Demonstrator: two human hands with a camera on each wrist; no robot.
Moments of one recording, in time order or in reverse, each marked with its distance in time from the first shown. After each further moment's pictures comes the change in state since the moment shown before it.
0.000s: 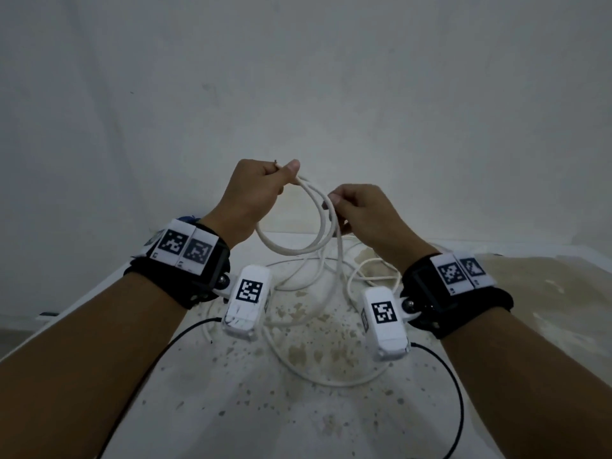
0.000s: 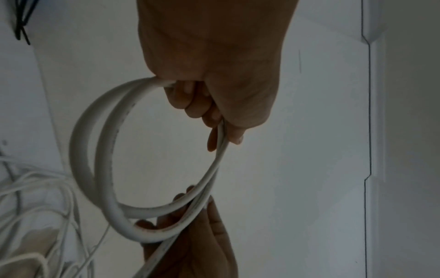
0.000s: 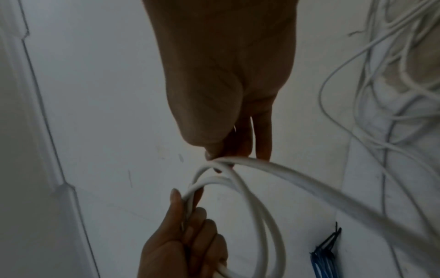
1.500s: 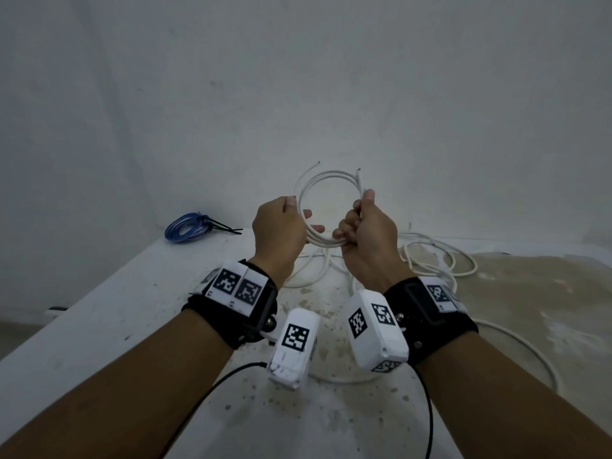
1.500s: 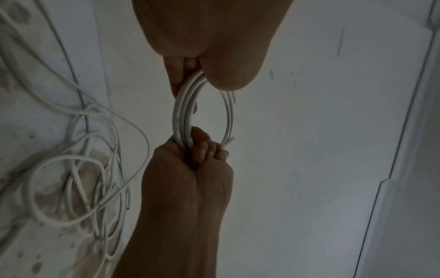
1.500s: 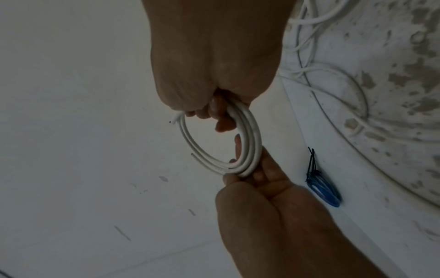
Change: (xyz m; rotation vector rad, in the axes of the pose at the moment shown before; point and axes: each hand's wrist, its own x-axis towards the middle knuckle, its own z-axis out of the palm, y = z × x) left_hand -0.043 -0.024 0.049 -0.195 0.230 -0.280; right_hand -0.011 0.010 0.042 0.987 0.450 0.362
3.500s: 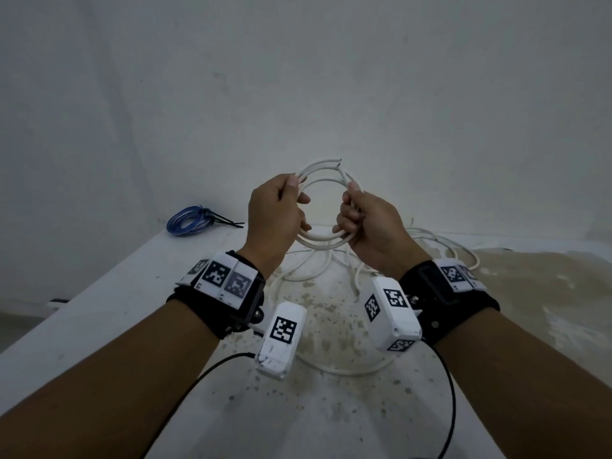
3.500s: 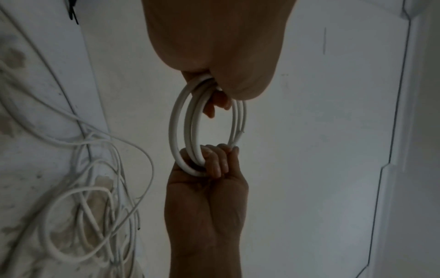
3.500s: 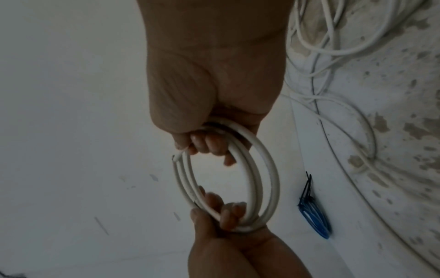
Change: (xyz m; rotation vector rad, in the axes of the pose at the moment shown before) left_hand 0.008 0.002 -0.014 0.026 -0.027 0.251; right_hand 0.005 -0.011 -0.008 -0.210 -0.316 0.058
